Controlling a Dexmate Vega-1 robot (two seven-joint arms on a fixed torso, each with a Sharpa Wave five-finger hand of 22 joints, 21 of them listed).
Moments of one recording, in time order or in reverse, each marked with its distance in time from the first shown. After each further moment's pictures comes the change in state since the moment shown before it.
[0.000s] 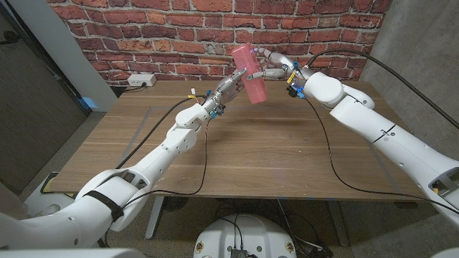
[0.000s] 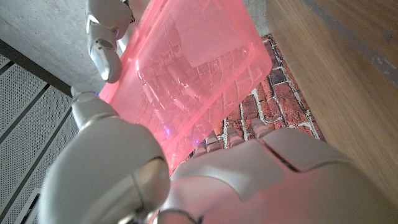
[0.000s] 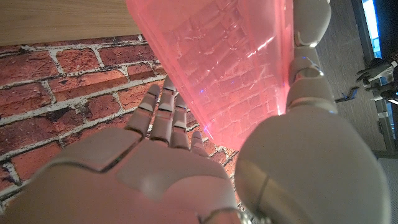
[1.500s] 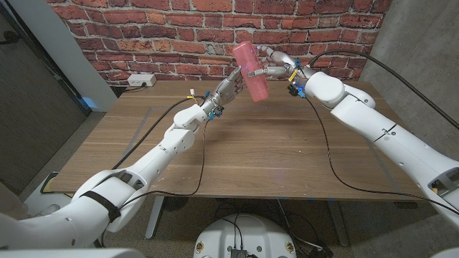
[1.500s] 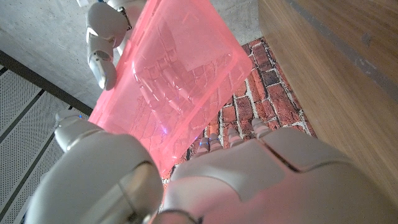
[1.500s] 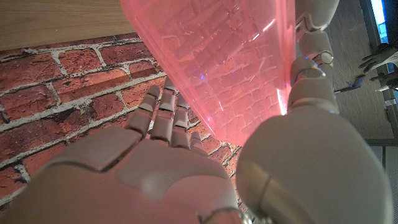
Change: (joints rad) left arm -0.004 0.023 0.010 0.001 0.013 0.001 -0.005; left_hand -0.165 -0.156 -0.109 0.067 0.143 0.000 0.076 -0.148 -0.144 -0.159 0.028 -0.159 -0.119 0.002 0.020 -0.046 -0.038 0.000 0.000 -0.007 0.000; right arm -0.008 0.007 0.028 0.016 0.035 -0.018 -0.035; right_hand -0.008 0.008 0.000 0.000 -0.004 -0.027 0.016 0.000 0.000 -0.003 -0.004 -0.008 -0.013 -0.009 -0.002 0.000 -0.021 -0.013 0.013 0.000 0.000
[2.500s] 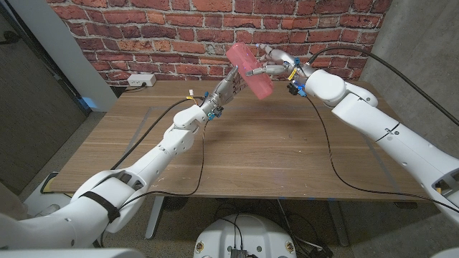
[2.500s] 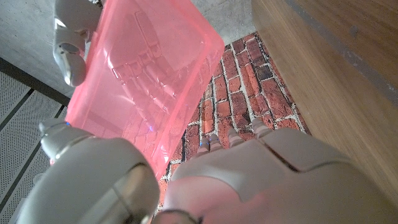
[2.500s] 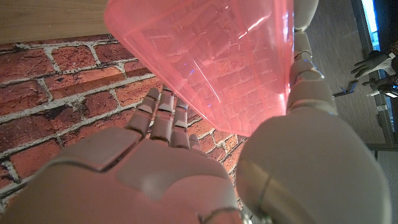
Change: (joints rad) left arm 0.004 0.001 -0.001 0.002 0.021 0.005 0.032; left_hand -0.032 -0.015 0.023 -0.001 -0.015 0.000 0.011 -0.013 -0.012 0.002 0.010 -0.030 -0.011 0.000 0.000 -0.014 0.000 0.000 0.000 -0.008 0.000; right arm 0.006 -0.013 -0.008 -0.043 -0.001 -0.015 0.019; right_hand -0.012 0.012 -0.006 0.006 -0.006 -0.045 0.019 -0.005 0.005 -0.004 -0.004 -0.037 -0.002 -0.026 0.008 -0.012 -0.019 -0.029 0.007 -0.005 0.000
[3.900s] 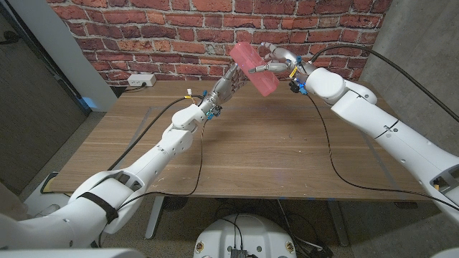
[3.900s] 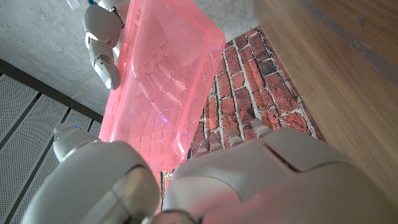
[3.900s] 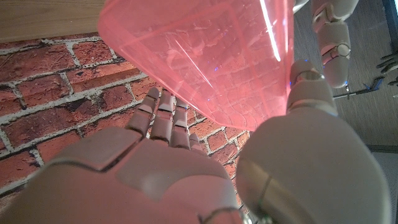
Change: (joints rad) left arm 0.008 0.013 -0.003 -0.015 0.004 -0.026 0.009; left_hand -0.051 -0.032 0.054 0.021 -0.059 0.000 0.001 -0.024 -0.020 0.000 0.000 -0.028 -0.035 -0.002 -0.012 -0.016 0.000 0.002 -0.002 -0.013 0.000; right arm 0.016 0.002 -0.001 0.005 -0.007 -0.064 -0.040; right_hand -0.003 0.003 0.000 0.000 -0.008 0.001 0.006 0.000 0.000 0.005 0.005 -0.006 -0.009 0.000 0.000 -0.004 -0.016 0.000 0.000 0.000 0.000
